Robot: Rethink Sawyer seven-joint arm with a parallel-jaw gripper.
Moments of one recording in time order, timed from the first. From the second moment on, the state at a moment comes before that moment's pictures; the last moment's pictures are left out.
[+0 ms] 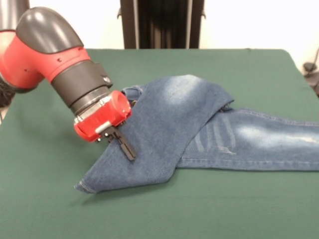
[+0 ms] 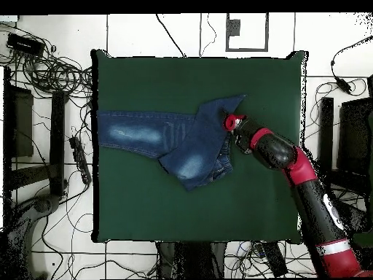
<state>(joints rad) -1.24 0.09 1.09 1.51 -0.69 0.48 1.51</state>
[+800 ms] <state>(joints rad) -0.98 -0.35 0.81 1.72 -0.67 0.14 1.67</state>
